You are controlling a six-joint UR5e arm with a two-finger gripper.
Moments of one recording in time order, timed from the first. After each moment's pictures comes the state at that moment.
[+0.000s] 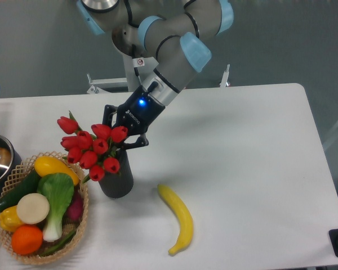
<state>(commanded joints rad) 2.54 -1.65 -1.95 -0.79 0.55 0.96</state>
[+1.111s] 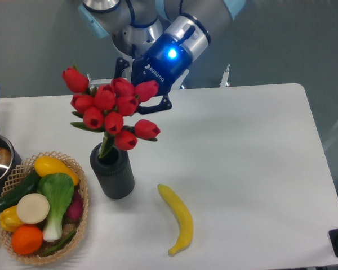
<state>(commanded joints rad) 2.69 -1.59 -1.79 -0.79 0.31 0.61</state>
